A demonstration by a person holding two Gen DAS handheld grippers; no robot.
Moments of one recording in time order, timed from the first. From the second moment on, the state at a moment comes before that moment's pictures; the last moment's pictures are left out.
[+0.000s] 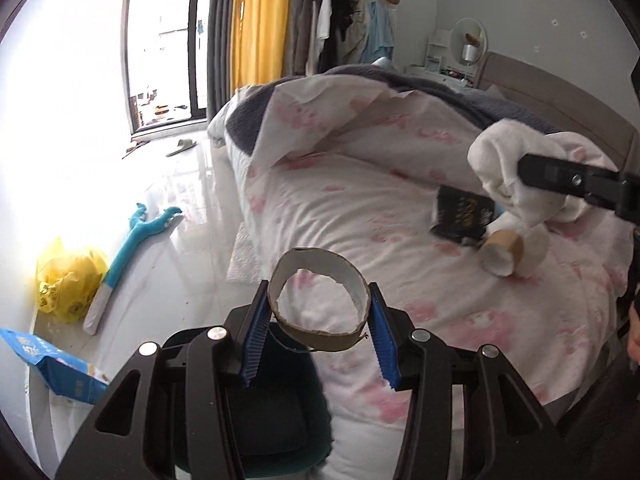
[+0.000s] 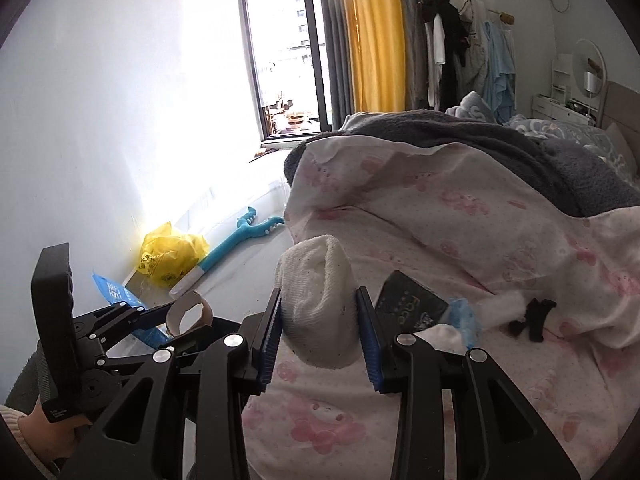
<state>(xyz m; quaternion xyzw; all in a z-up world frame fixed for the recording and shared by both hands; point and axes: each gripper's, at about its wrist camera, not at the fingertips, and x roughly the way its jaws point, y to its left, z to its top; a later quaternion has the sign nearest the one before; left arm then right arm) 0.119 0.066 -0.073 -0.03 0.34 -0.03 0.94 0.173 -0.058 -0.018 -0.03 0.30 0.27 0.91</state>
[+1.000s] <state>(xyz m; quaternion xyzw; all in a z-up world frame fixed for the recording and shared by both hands) 0.110 0.167 -0.179 -0.11 0.50 0.02 0.86 0.164 0.085 -0.050 -0.05 0.38 0.36 0.85</state>
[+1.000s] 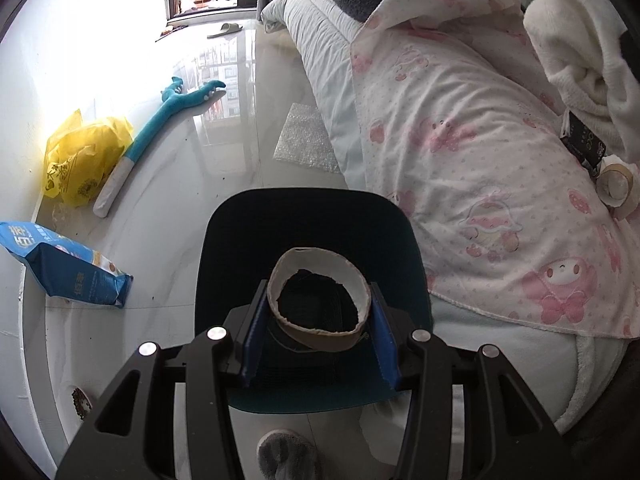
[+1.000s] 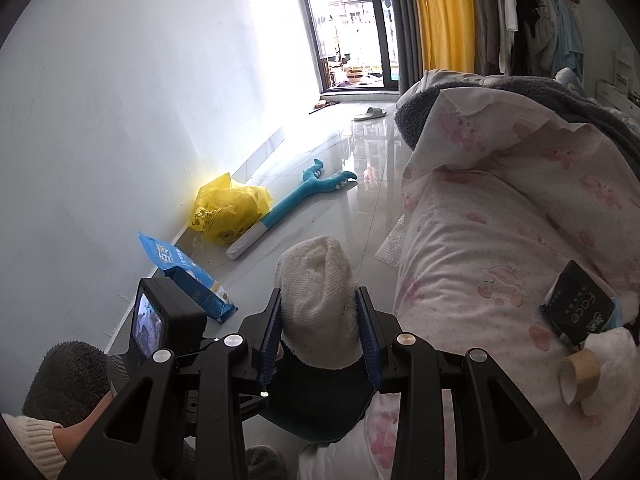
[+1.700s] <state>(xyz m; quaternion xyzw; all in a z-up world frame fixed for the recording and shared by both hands) 0.089 0.204 -0.178 -0.13 0.51 0.04 0.85 0.171 0.141 -0.094 -0.09 0.44 0.35 0.82</state>
